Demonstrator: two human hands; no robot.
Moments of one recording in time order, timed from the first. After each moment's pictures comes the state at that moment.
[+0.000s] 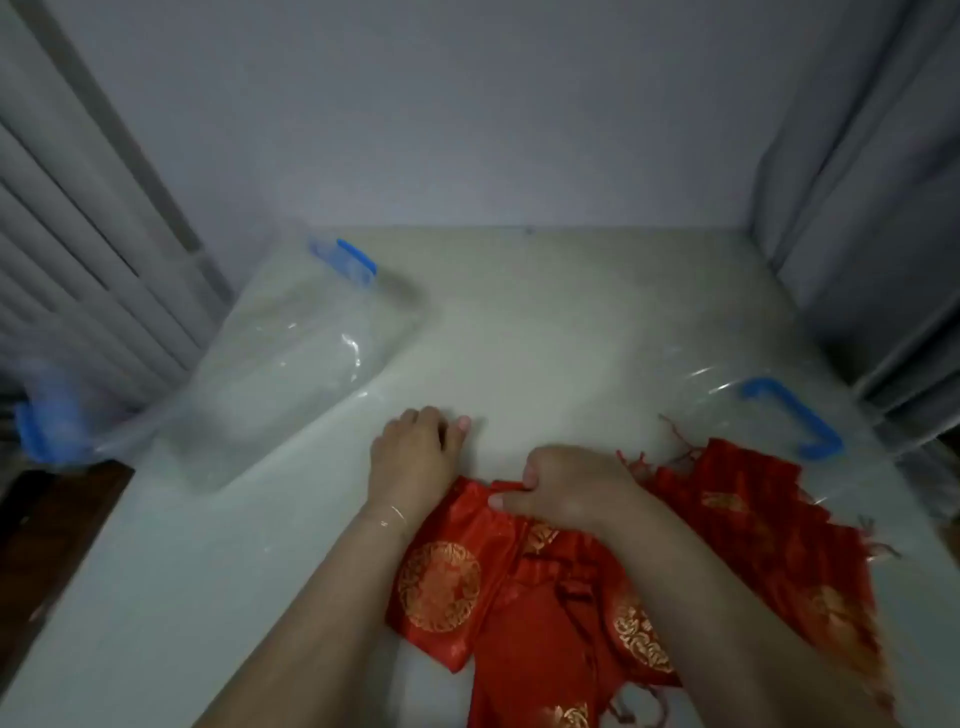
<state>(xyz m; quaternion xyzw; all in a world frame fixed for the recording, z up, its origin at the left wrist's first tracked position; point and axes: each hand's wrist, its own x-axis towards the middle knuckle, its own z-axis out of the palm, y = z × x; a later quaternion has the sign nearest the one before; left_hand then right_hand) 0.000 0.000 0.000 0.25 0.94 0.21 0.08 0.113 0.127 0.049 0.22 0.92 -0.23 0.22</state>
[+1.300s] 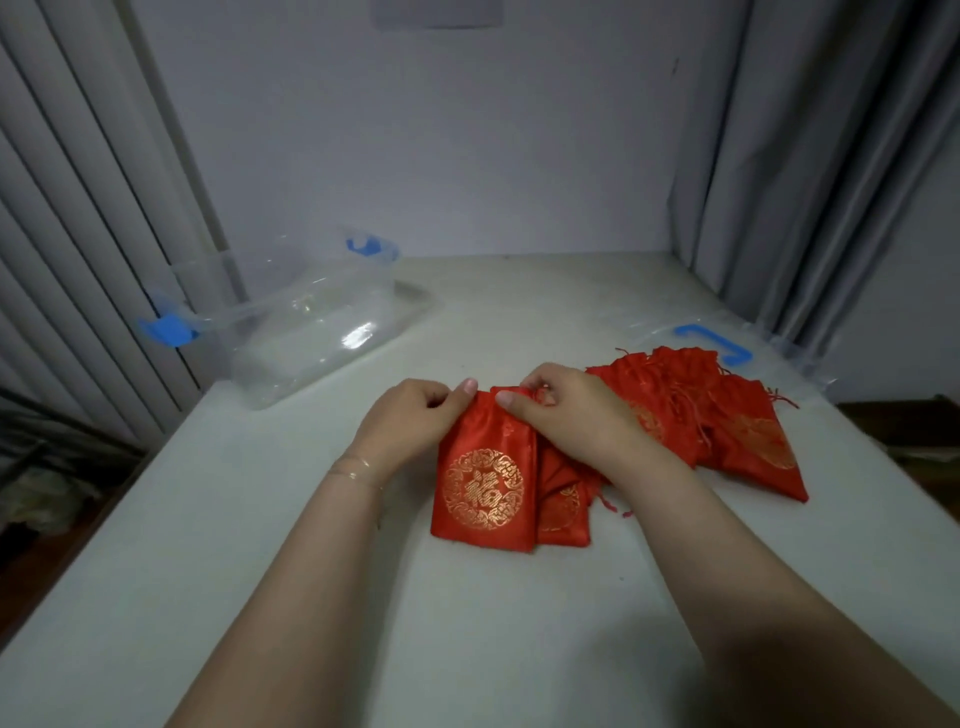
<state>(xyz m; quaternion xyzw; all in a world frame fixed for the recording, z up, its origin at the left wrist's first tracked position) 0.093 -0.105 0.002 0.35 0.84 0.39 0.12 0.219 0.042 0.016 0.22 0.92 -0.27 -0.17</state>
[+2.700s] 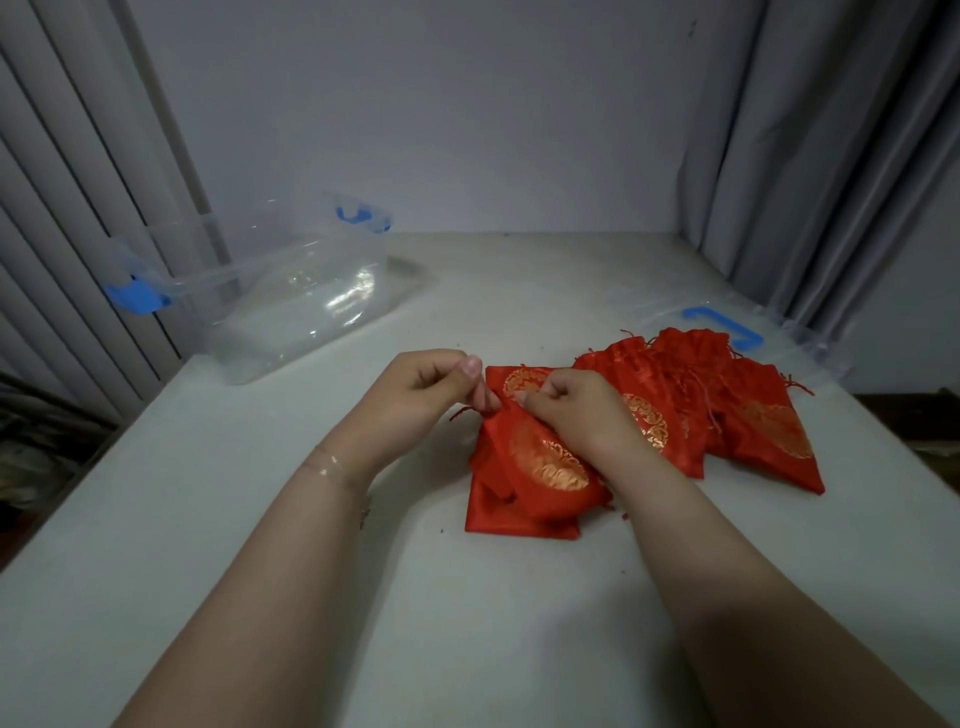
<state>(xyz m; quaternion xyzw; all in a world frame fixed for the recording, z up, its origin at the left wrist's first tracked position) 0.115 -0.108 0.006 0.46 0.66 0.57 0.19 0.210 0.059 -0.029 0.28 0.85 -0.39 -0.21</state>
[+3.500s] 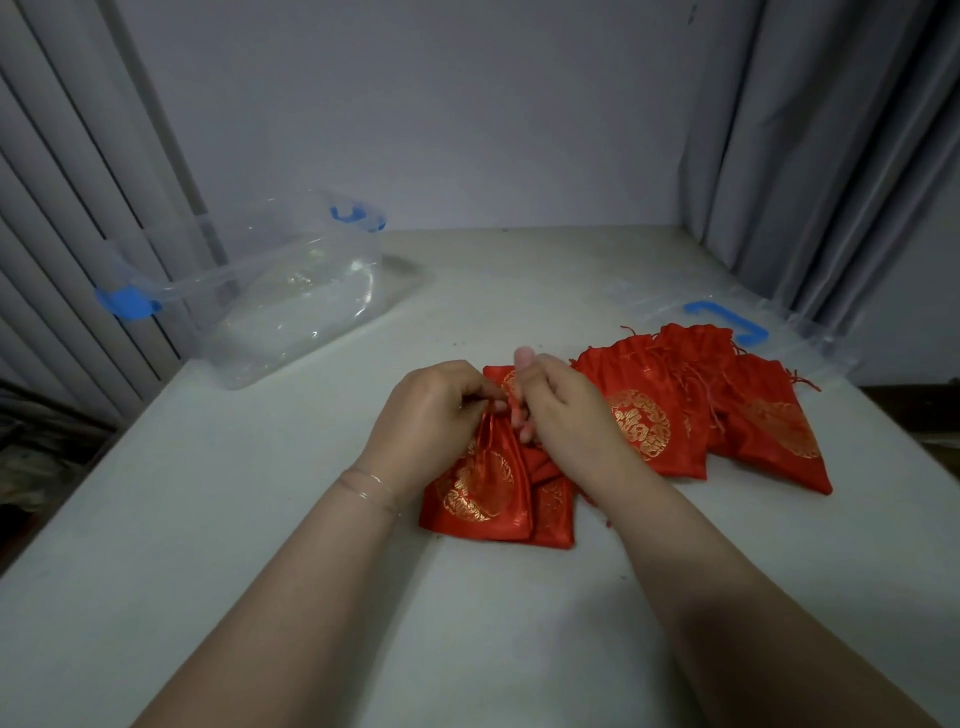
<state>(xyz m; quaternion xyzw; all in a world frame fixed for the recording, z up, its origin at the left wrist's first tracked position) 0.122 -0.086 -0.012 0.49 0.79 0.38 -0.06 0.219 0.028 -0.014 0.17 0.82 -0.48 -0.25</state>
